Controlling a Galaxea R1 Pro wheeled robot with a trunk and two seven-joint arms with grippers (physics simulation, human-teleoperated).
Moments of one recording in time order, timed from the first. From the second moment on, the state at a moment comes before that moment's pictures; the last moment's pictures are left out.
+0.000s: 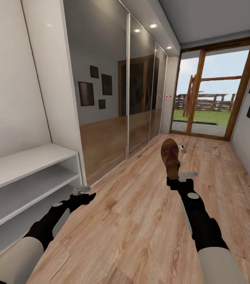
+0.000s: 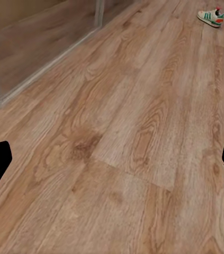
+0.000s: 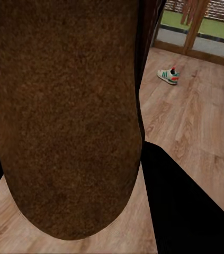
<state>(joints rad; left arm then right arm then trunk) -0.70 0.12 -0.21 -0.67 0.33 0.19 -0.19 -0.59 0.05 -0.14 -1.15 0.28 0.34 0.01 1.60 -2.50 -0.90</state>
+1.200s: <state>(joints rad) -0.70 0.08 -0.21 -0.68 0.33 0.19 -0.19 -0.59 0.05 -0.13 -1.15 0.28 0.34 0.01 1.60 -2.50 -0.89</state>
